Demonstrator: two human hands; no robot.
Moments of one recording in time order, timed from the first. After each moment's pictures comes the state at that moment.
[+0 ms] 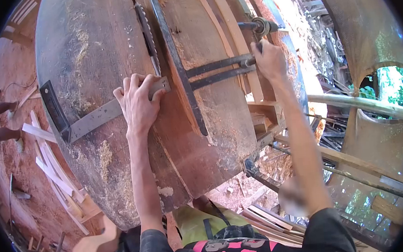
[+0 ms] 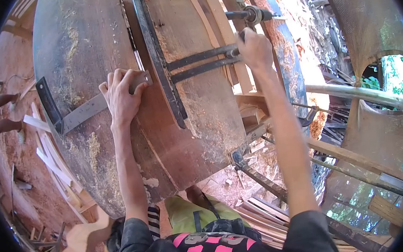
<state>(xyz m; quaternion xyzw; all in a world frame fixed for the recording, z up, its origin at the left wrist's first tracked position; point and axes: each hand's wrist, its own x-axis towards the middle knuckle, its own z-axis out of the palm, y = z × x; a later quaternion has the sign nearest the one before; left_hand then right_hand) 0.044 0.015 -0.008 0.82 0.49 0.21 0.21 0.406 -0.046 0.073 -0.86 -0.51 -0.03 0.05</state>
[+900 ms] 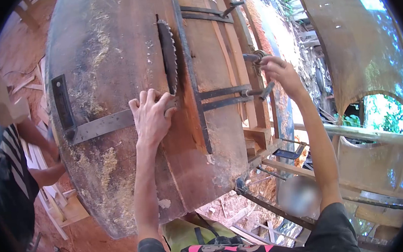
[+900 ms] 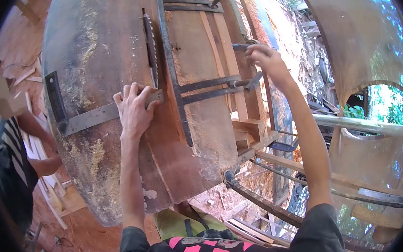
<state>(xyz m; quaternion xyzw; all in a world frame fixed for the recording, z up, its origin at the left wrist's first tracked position) 0.038 0.017 -0.005 0.80 0.49 0.23 0.24 0.426 -0.005 0.154 -0.76 -0.43 0.40 0.28</state>
